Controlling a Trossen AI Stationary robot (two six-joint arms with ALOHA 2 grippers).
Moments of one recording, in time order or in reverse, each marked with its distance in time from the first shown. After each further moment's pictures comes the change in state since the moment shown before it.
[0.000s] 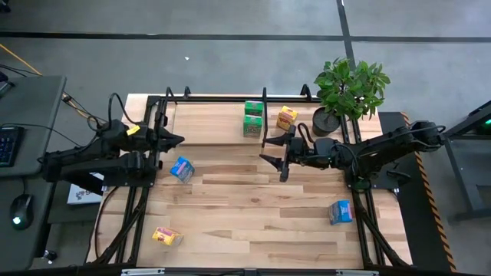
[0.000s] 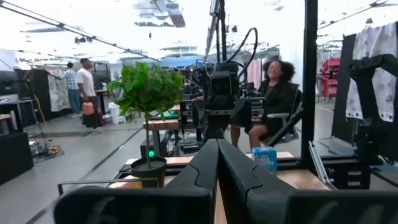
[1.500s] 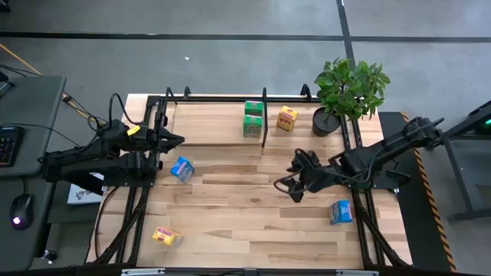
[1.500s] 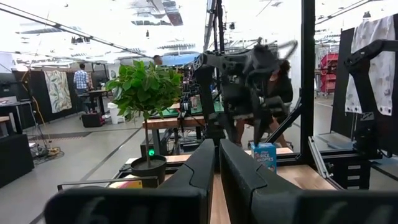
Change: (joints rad) left arm 0.000 0.000 0.001 -0.009 0.004 0.018; right arm 0.274 0.007 0.368 -1.268 0.115 0.889
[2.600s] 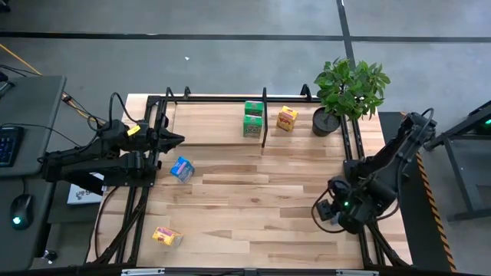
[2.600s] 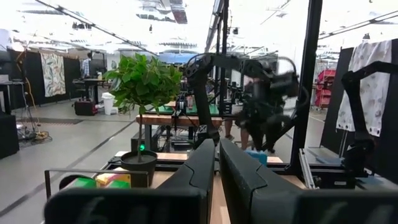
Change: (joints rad) left arm 0.000 0.000 0.000 0.001 -0.011 -0.120; right arm 0.451 -0.002 0.054 -0.479 -0.185 1.182
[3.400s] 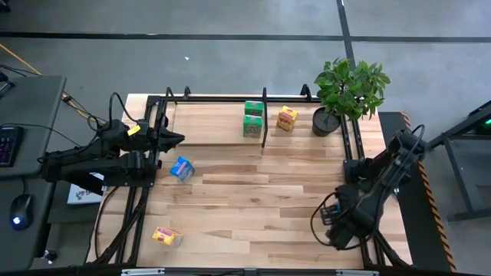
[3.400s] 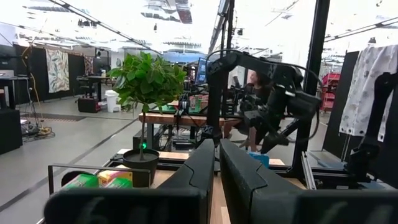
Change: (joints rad) left arm 0.000 0.000 0.000 0.000 -0.019 -0.018; right arm 0.017 0.315 0.197 -0.426 -0.342 0.225
